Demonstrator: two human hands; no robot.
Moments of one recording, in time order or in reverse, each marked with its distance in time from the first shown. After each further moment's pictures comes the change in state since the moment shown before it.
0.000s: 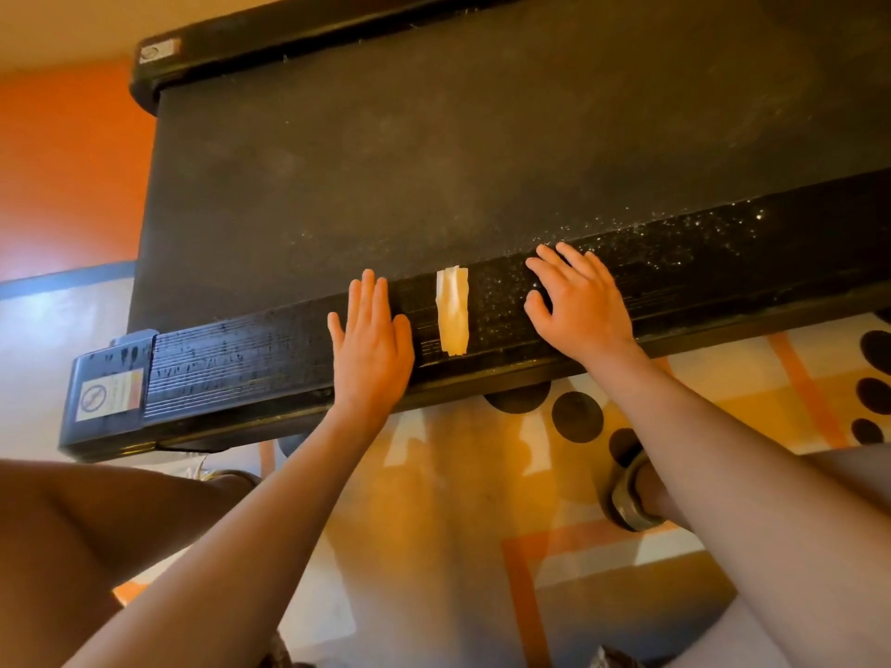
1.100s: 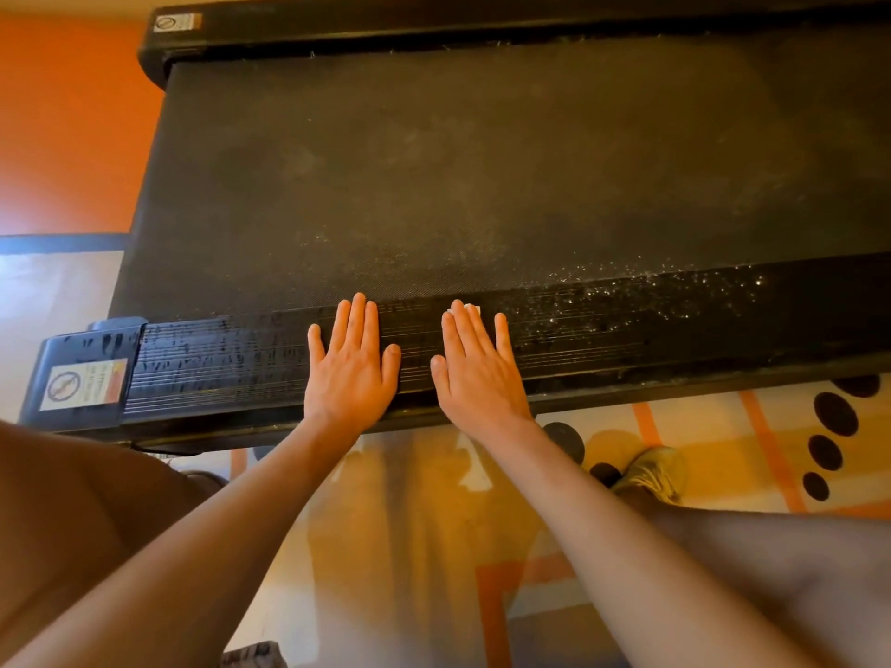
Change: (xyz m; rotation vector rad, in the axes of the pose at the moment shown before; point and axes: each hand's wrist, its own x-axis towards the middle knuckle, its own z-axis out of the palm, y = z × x) left_hand 0.009 -0.056 -0.002 0.302 -0.073 0.035; right_hand -0.011 -0.136 0.036 -0.107 -0.234 -0.061
